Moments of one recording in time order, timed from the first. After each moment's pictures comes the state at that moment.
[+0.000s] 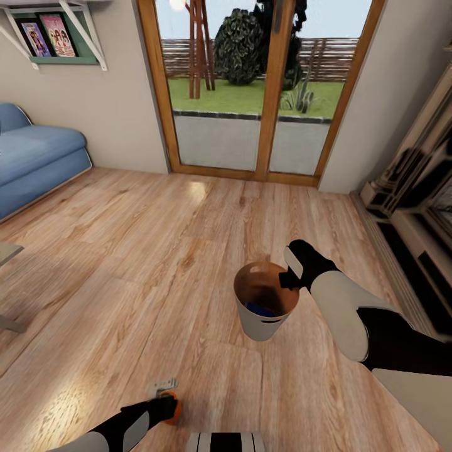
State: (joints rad) left arm -0.60 0.01 -0.58 -0.16 0.76 0.09 -0.04; right arm -1.28 0.09 -0.11 -0.27 0.02 1.05 -0.31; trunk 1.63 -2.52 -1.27
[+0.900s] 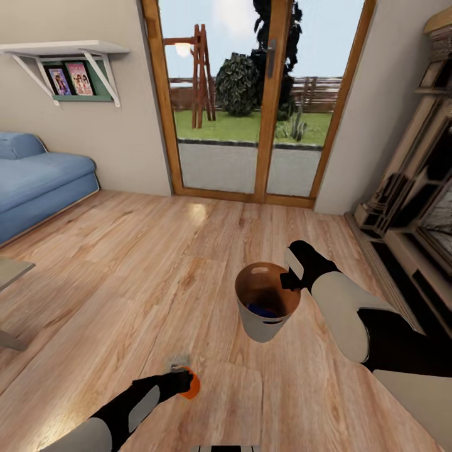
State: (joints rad) left arm -0.60 0.04 -0.58 -0.42 0.78 0.23 -0.07; right arm -1.28 0.09 -0.10 -0.28 0.02 1.05 -0.31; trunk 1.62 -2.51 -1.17
